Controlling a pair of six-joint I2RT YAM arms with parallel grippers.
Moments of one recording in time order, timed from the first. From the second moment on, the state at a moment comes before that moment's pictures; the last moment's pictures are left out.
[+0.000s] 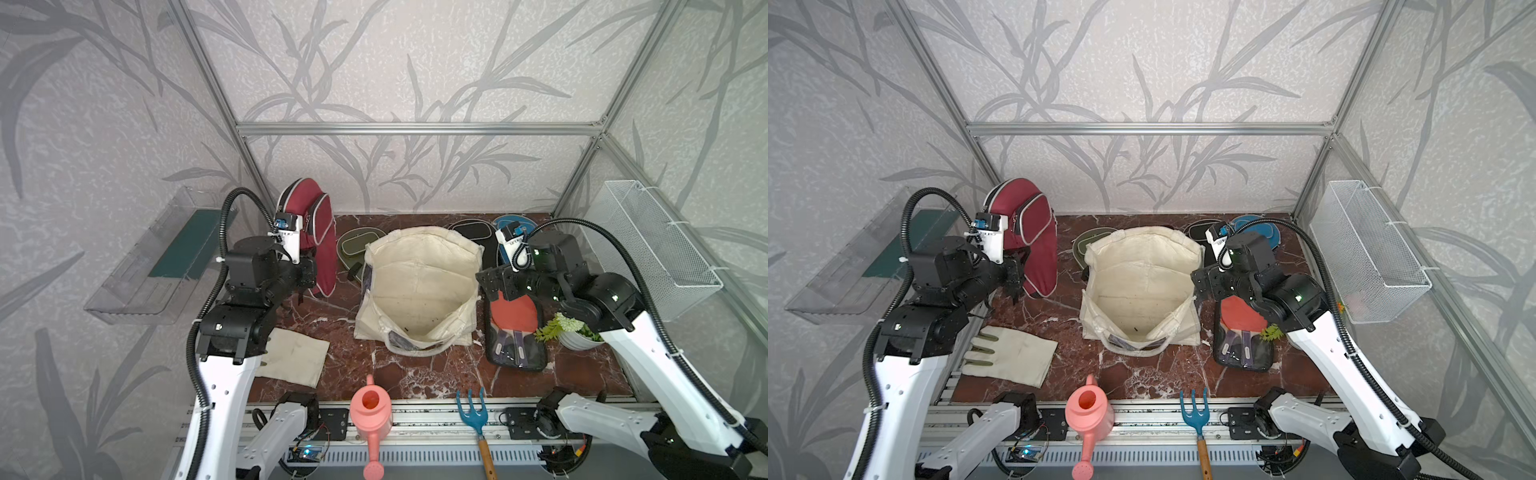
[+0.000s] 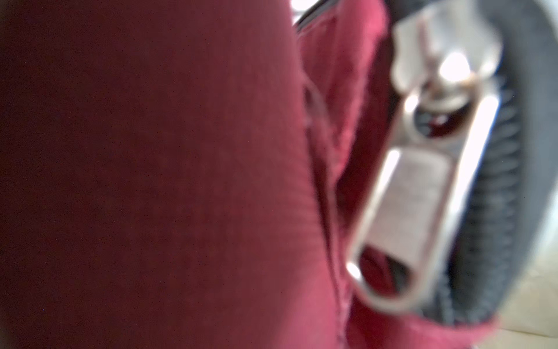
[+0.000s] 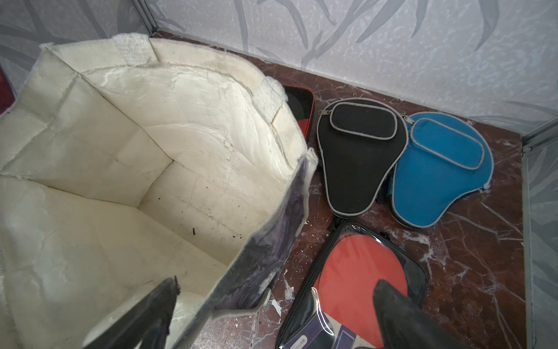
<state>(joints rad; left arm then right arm) -0.06 0.91 1.32 -0.85 0.07 0.01 0.59 1.09 1.42 -1.02 0.08 0.16</state>
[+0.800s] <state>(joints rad) 0.01 0.81 0.91 -0.69 0.18 -0.31 0.59 1.25 1.39 -0.95 0.01 0.20</state>
